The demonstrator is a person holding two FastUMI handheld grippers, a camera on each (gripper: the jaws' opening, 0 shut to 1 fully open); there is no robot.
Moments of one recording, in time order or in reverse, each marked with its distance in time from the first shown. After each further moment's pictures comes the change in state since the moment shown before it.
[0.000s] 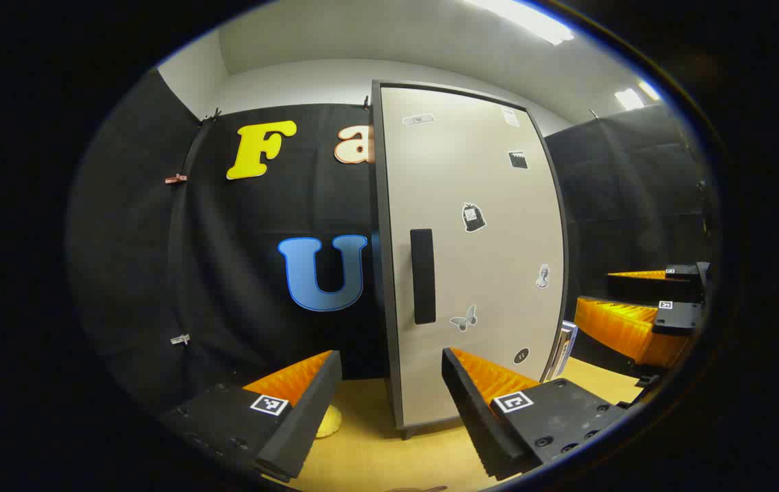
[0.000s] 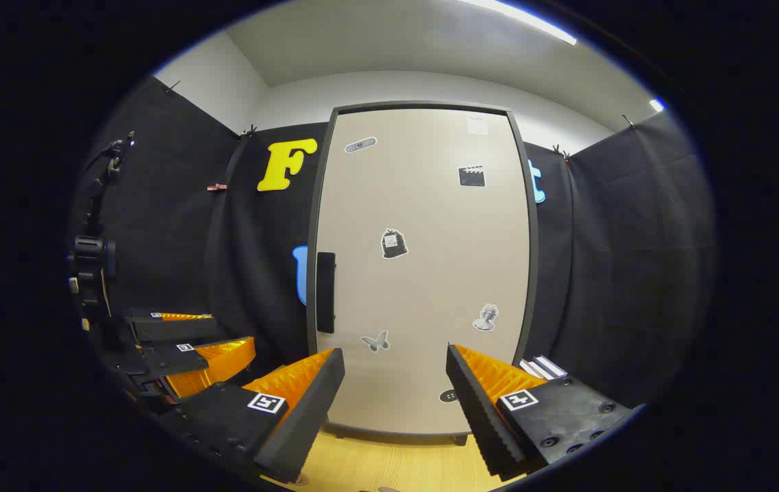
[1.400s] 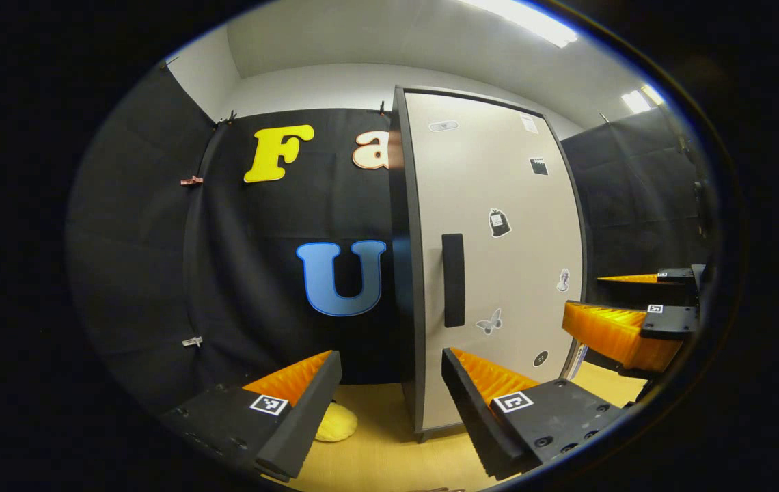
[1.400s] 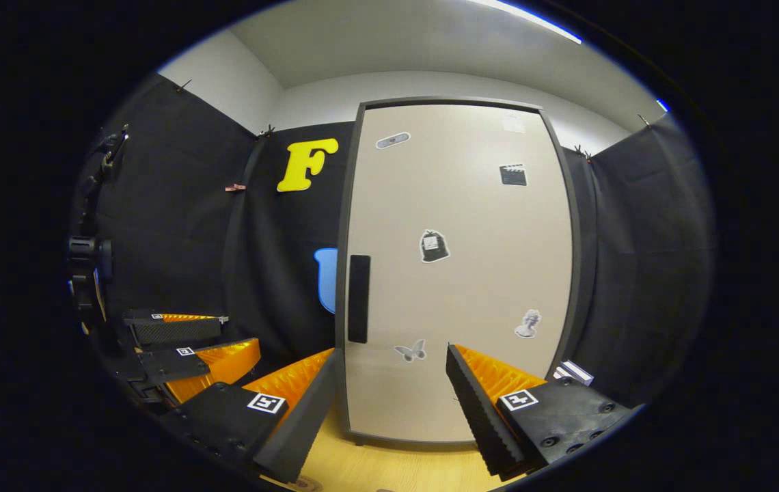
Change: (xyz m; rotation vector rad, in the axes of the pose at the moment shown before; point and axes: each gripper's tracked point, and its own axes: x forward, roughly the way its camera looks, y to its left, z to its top) left arm -0.006 0.047 0.001 0.007 -0.030 0.059; right arm 0.033 0.062 -0.002 -0.002 -0.009 0.099
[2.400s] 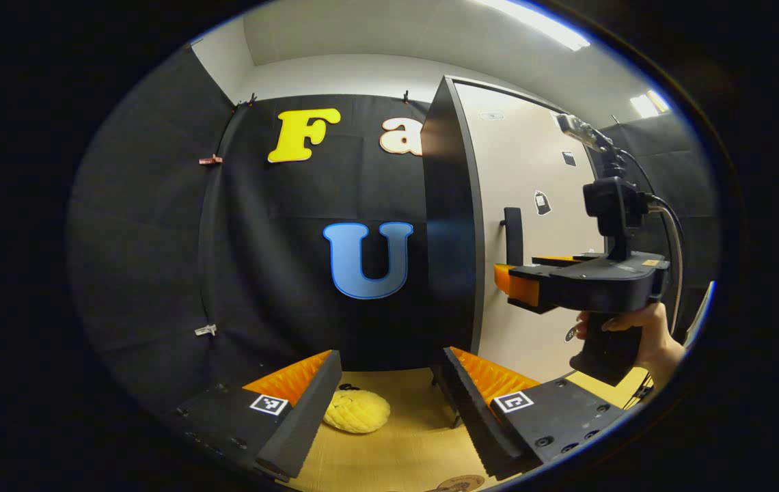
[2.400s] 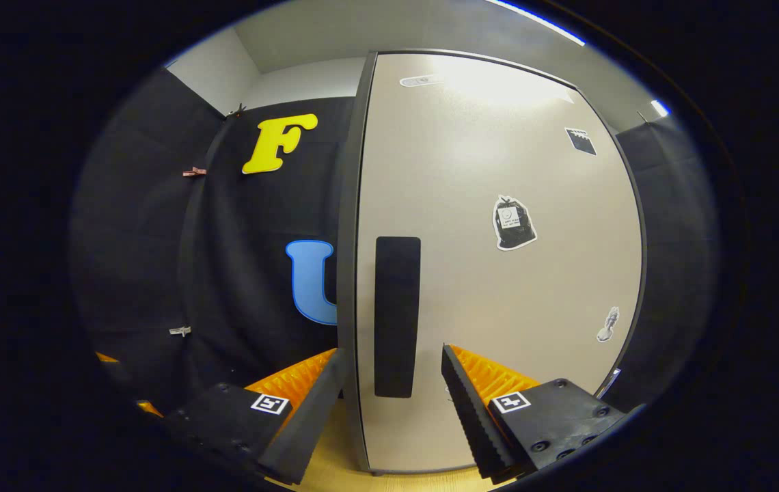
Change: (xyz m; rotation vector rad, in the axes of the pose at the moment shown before) left arm -0.004 0.086 -0.046 -0.039 0.059 -0.025; right arm 0.154 0.039 -0.025 0.024 0.007 -0.171
